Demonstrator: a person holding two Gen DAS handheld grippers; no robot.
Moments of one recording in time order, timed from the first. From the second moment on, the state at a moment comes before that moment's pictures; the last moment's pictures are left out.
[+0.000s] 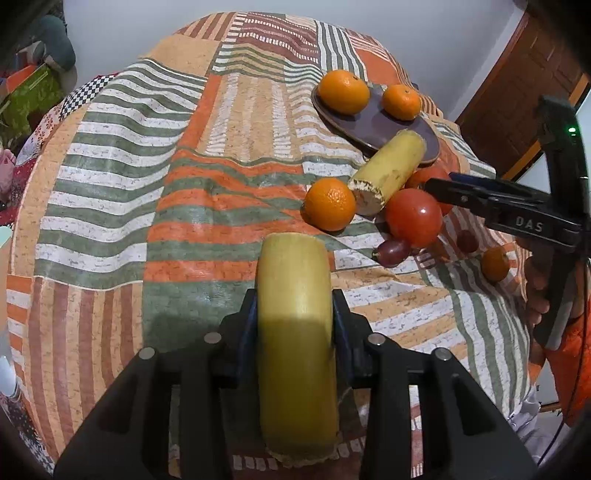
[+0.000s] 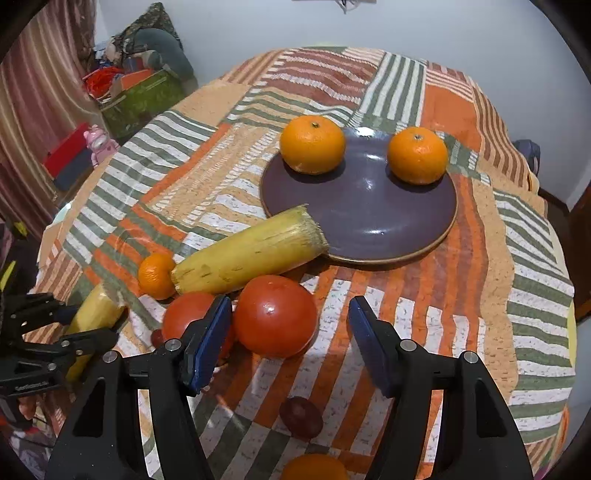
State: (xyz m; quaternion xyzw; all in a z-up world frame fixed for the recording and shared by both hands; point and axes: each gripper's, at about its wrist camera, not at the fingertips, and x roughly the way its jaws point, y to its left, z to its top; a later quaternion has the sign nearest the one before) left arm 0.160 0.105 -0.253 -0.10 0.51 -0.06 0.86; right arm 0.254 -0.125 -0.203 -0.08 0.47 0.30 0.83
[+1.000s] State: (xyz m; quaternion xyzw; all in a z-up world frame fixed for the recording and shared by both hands) left arm 0.219 0.046 -0.128 -0.04 0.39 -0.09 0.92; right arm 0.261 -0.173 -0.149 -0.05 0.40 0.28 0.87
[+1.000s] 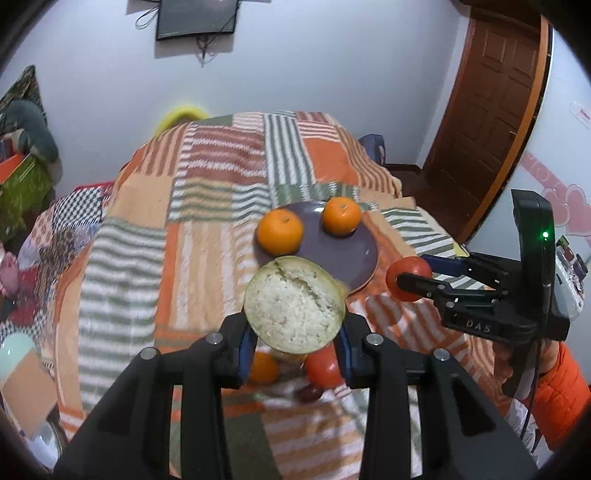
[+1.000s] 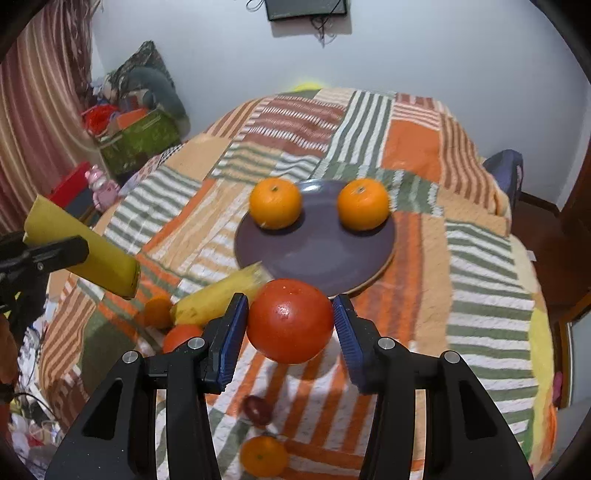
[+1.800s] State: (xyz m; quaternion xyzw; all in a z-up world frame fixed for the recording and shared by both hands) left arm 0.328 -0.040 -0.160 0.02 0.43 -0.17 0.89; right arm 0.324 -0.194 -0.158 -0.04 0.40 0.26 0.88
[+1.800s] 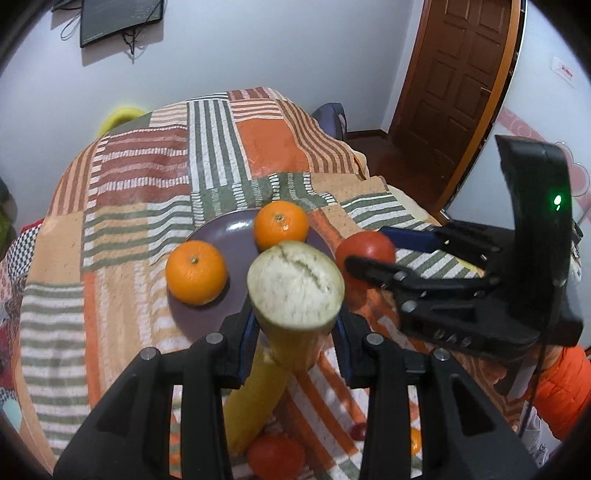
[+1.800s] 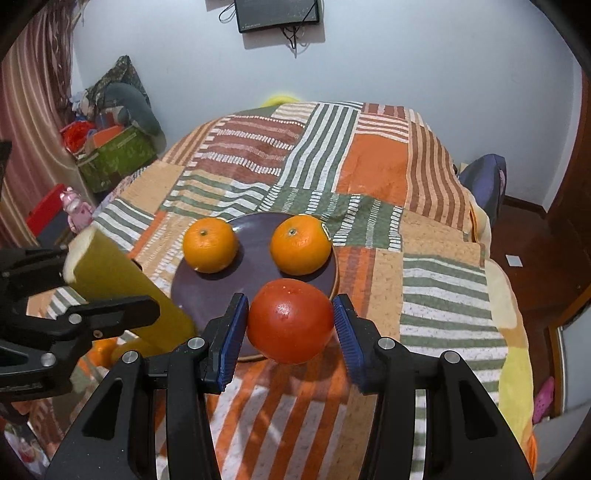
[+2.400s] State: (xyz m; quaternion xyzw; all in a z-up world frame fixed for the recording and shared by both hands) left arm 0.416 -0.016 -0.203 -0.07 0.47 -0.16 0.86; right arm 0.354 -0.177 -0.179 -0.07 0.41 0.26 0.87
